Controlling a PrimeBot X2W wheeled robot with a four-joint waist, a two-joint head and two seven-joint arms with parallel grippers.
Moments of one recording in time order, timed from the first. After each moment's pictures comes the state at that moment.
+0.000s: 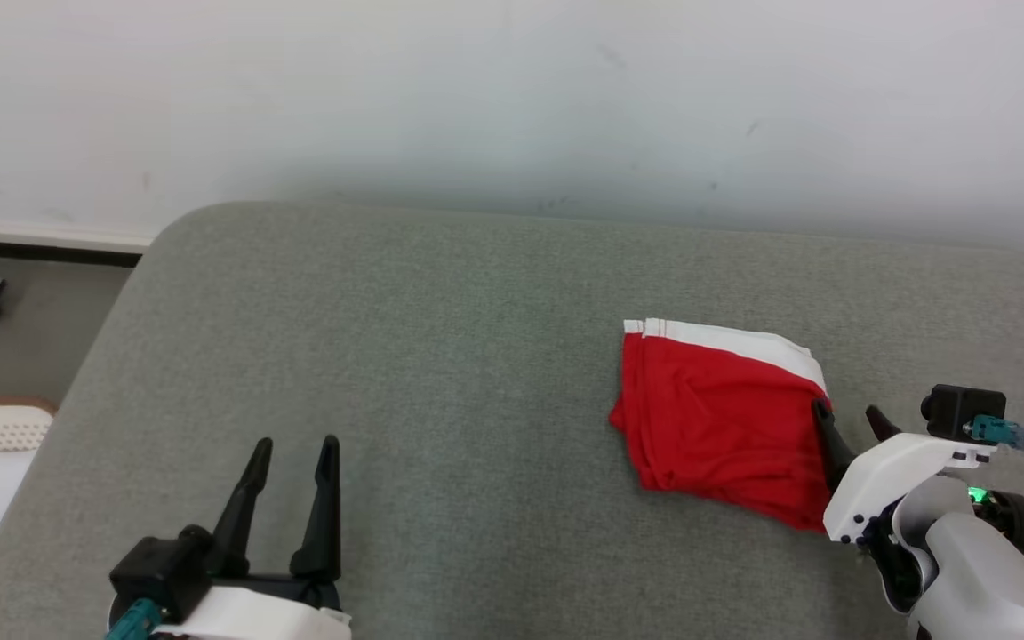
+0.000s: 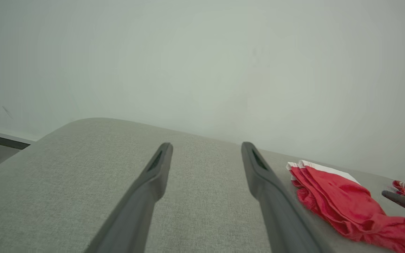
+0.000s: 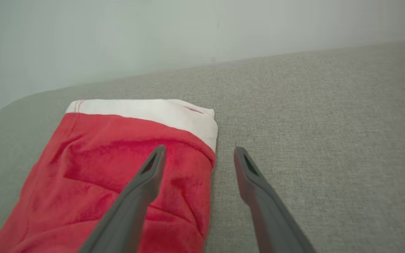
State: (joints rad) left arm -0.09 0.05 -0.06 0.15 -0.27 -0.13 -0.26; right arm -0.67 -0.09 0.24 1.07 0.57 0.13 -0.13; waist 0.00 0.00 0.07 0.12
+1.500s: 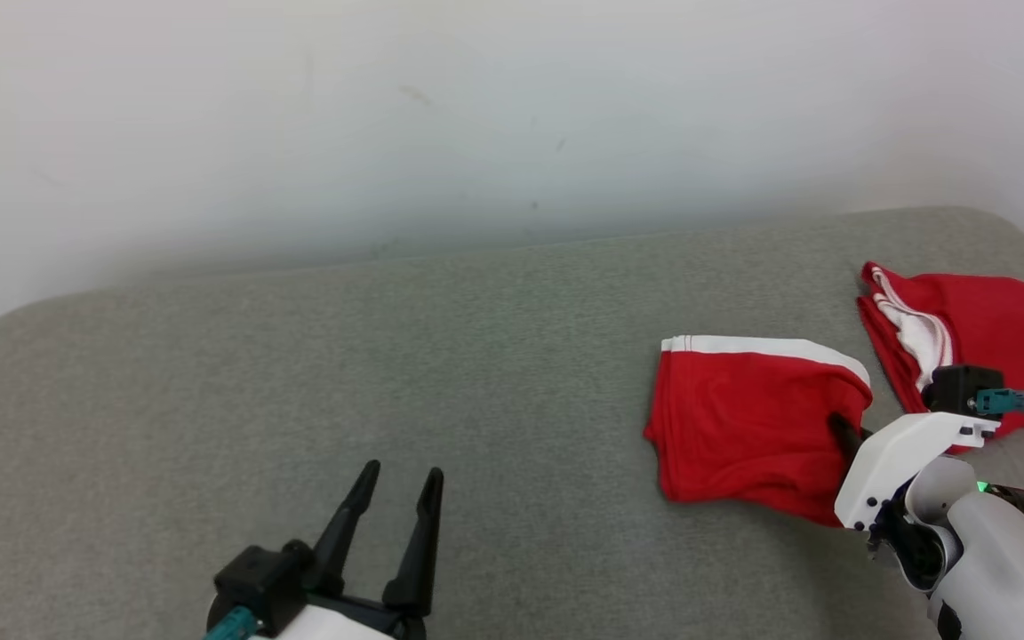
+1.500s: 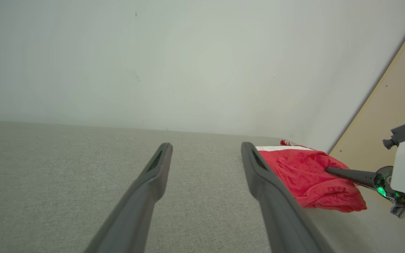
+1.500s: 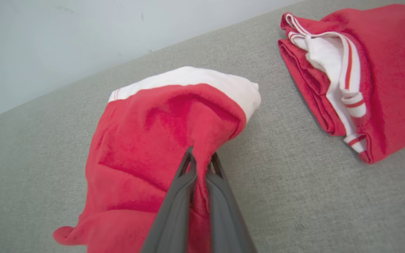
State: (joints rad) left arm -0.09 0.05 -0.23 0.16 -0.31 -0.13 -0.26; right arm -0.72 -0.16 0.42 1.09 0.83 0.13 0.11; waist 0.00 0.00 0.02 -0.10
